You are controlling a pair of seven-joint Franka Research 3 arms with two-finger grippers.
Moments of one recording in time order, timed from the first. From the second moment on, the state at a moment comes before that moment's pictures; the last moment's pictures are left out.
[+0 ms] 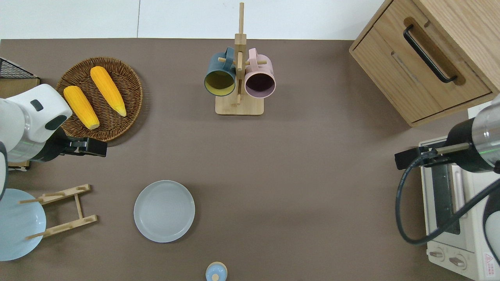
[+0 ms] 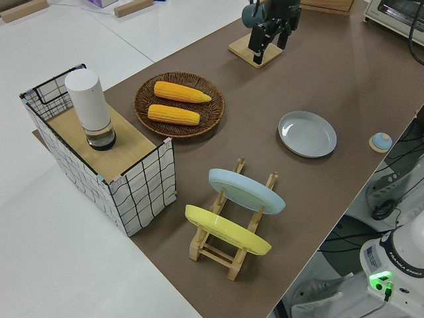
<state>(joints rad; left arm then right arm) -0.07 -0.01 0.02 -1.76 -0.03 1.72 0.04 0.02 -0.01 0.12 -1.48 0.00 1.39 0.03</state>
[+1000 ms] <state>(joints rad) -0.07 -0.04 0.01 -1.80 -0.02 1.67 0.04 0.02 -0.01 0.12 -1.48 0.00 1.39 0.03</state>
